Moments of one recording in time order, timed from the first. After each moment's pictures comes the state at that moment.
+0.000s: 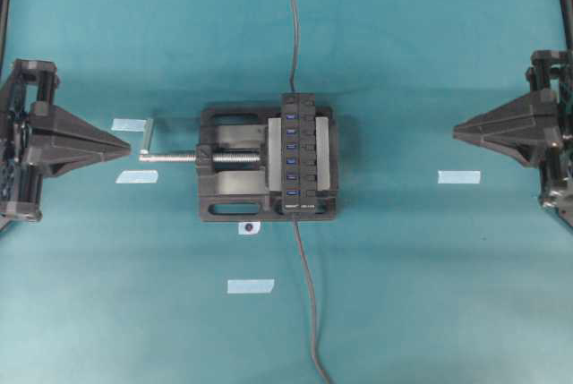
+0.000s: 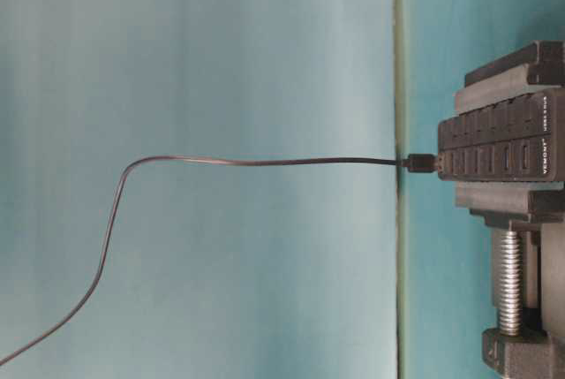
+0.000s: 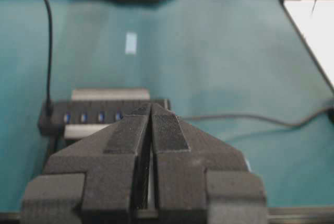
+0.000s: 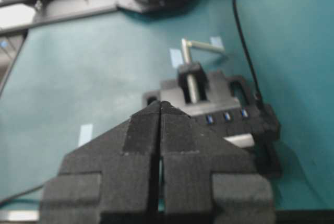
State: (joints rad) left arm -0.04 -0.89 1.13 0.01 -0.04 -0.03; right arm -0.04 -0.95 1.20 0.08 -0.06 0.13
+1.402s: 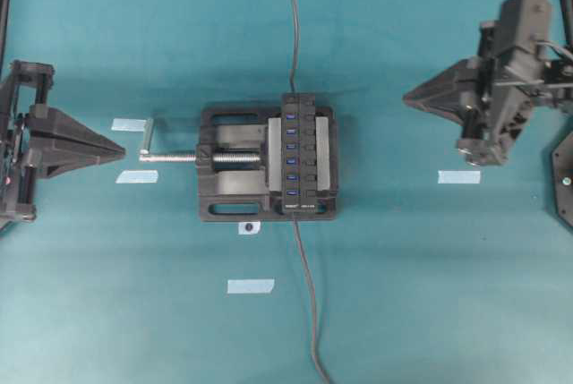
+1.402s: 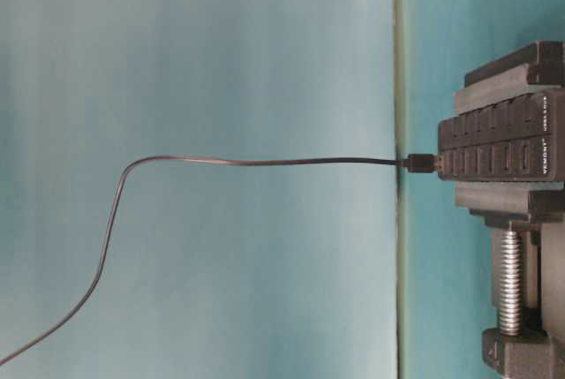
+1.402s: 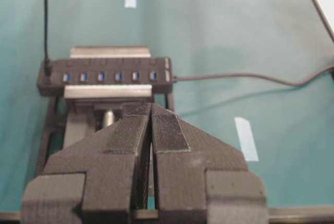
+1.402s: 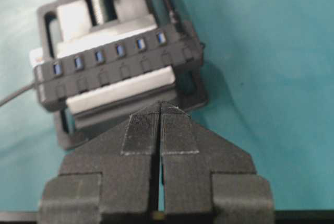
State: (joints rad) left arm -0.04 -0.92 1.11 0.01 0.11 -0.03; right arm -0.21 -0.58 0.95 0.02 0.20 0.13
